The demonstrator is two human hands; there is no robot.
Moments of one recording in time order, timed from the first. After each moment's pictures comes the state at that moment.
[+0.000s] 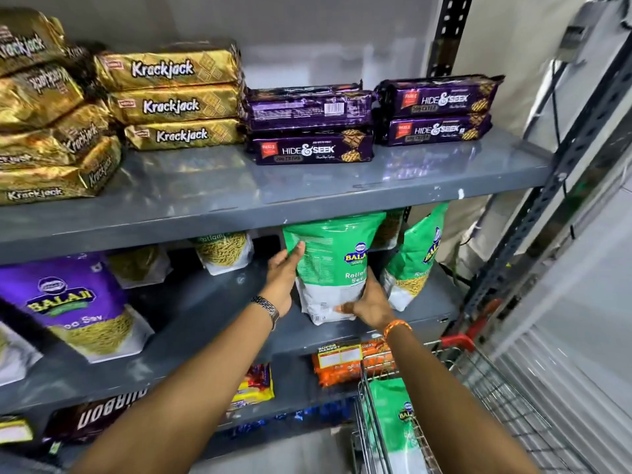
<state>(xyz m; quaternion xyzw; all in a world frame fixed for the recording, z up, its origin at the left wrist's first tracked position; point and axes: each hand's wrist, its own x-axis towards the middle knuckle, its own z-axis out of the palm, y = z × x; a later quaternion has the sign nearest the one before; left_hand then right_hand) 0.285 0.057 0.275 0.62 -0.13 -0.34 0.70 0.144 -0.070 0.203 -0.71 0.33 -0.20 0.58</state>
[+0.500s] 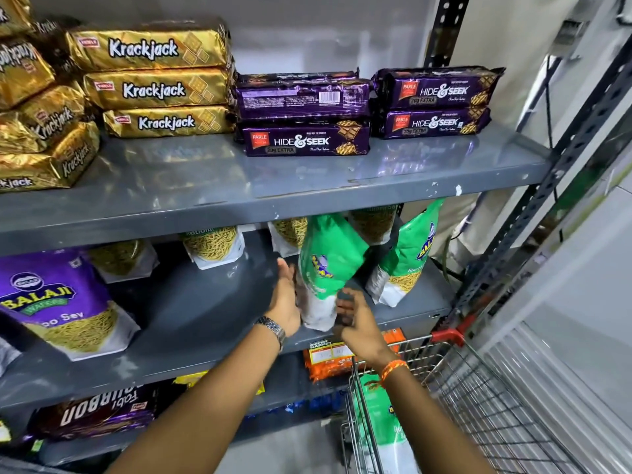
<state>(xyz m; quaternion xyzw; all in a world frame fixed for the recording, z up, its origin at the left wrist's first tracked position) 0.243 0.057 0.264 0.57 0.01 -0.44 0.69 0.122 -0.027 0.178 -0.69 0.36 -0.15 0.61</state>
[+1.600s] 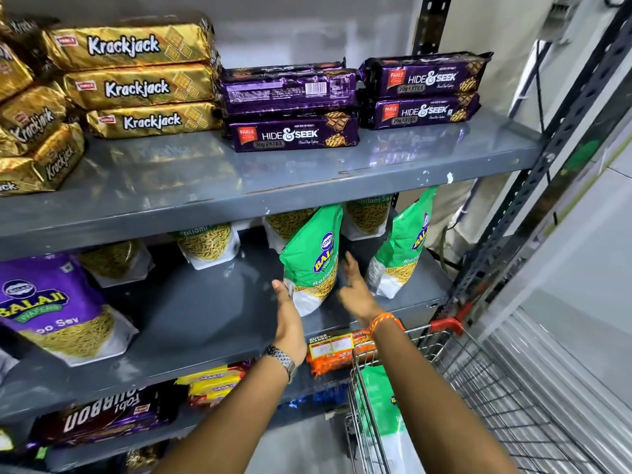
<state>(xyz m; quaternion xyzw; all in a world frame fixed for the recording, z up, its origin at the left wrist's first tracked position) 0.212 0.070 0.228 0.58 0.01 -0.37 0.73 0.151 -0.058 0.201 -0.67 0.35 -0.17 0.63</state>
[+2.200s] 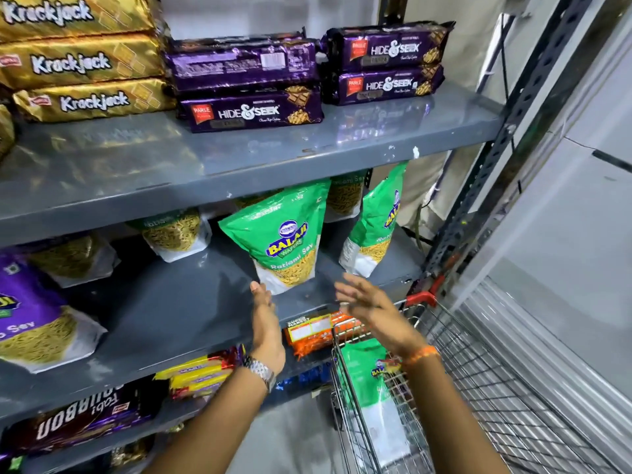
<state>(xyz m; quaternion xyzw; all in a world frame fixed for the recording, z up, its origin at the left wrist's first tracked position) 0.191 0.093 0.229 0.62 0.04 -0.36 0.69 0.036 -0.035 0.197 -0.59 0.33 -0.16 0.72</state>
